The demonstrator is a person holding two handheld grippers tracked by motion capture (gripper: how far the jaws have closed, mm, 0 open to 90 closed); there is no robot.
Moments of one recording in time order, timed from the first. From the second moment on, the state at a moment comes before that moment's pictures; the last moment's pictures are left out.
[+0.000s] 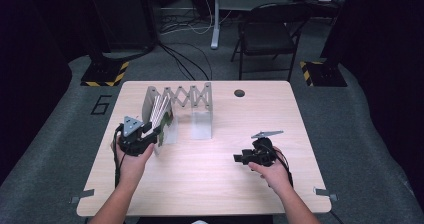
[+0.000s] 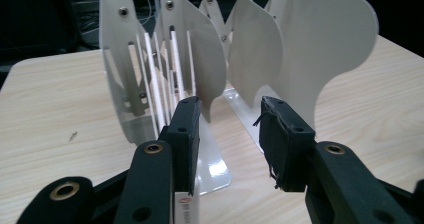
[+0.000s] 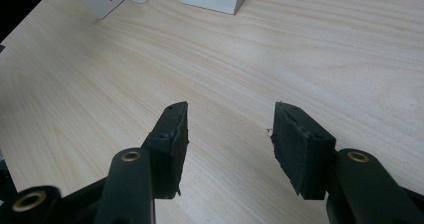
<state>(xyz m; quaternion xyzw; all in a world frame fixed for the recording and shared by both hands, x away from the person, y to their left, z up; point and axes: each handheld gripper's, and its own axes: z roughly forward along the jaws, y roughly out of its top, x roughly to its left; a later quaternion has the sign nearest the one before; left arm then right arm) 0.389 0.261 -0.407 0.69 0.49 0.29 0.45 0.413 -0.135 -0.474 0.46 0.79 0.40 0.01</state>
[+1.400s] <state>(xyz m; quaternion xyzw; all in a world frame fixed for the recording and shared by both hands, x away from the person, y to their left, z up) 0.351 0.216 -0.481 0.80 0.39 0.20 0.41 0.415 -0.135 -0.476 0.46 0.80 0.39 0.02</state>
